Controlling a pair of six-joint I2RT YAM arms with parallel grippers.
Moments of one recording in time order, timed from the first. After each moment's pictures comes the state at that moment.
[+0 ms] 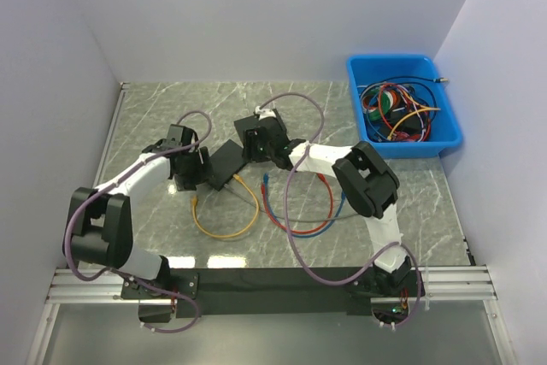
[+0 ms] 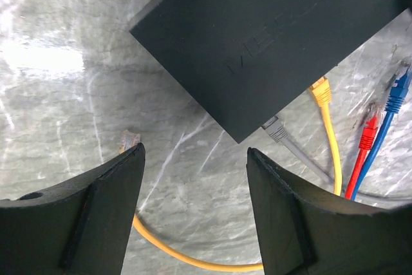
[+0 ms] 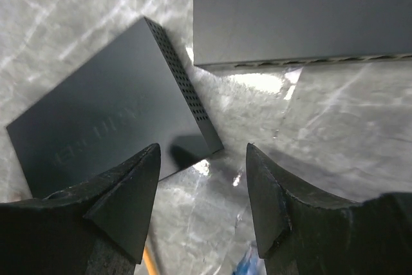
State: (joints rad) left arm -0.21 1.46 0.88 -0.54 0.10 -0.49; right arm 0.73 2.09 1.38 0.06 0.07 0.48
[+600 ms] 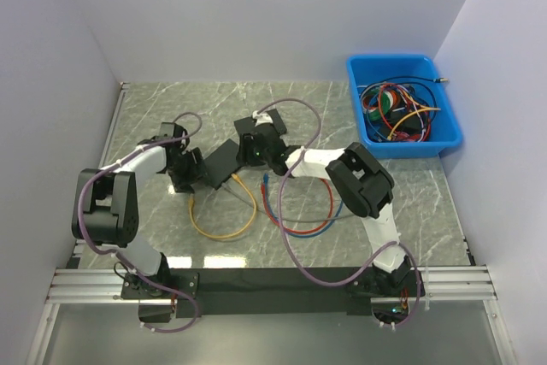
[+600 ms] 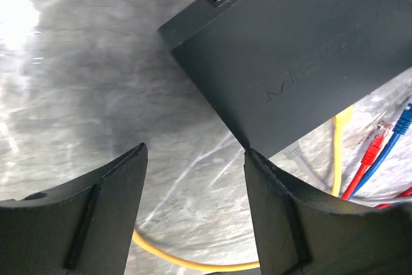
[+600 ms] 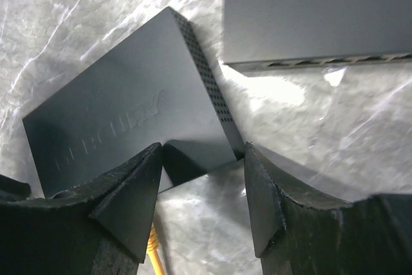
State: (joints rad) left arm -0.10 1.62 0.94 -0.56 0.21 -0.49; right arm 0.75 2.13 1.36 0.17 0.02 0.54
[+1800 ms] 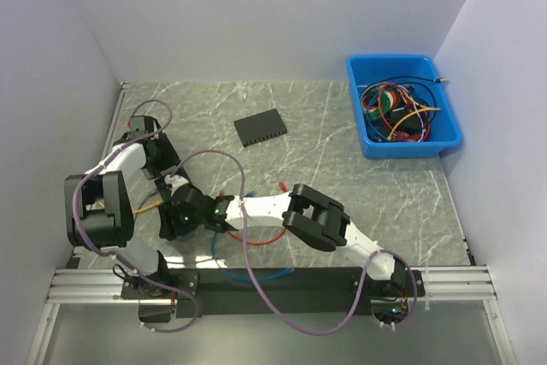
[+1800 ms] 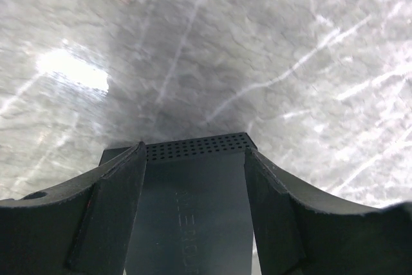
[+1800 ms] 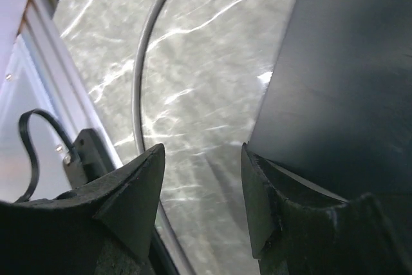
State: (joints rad) left arm 0.11 1.60 0.96 -0.42 0.00 -0.44; right arm 1.26 2.36 1.72 0.04 -0.08 0.71
